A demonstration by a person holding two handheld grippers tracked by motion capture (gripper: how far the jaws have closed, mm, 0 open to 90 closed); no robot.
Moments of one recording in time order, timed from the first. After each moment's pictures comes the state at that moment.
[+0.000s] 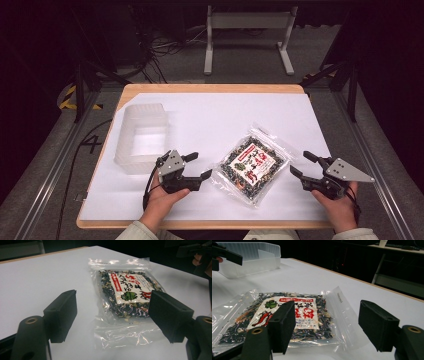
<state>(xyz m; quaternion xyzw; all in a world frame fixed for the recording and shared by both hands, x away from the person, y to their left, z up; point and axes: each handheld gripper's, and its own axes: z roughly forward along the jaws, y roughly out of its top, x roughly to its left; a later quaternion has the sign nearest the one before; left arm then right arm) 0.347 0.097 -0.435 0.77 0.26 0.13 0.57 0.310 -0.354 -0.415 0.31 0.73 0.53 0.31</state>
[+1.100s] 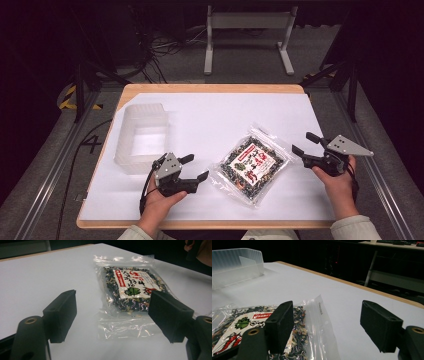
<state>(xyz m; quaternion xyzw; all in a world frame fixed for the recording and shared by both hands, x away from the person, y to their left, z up) 0.339 0.105 -0.435 0.77 0.28 0.14 0.56 0.361 -0.364 -0.393 0.34 0.72 0.52 0.30</state>
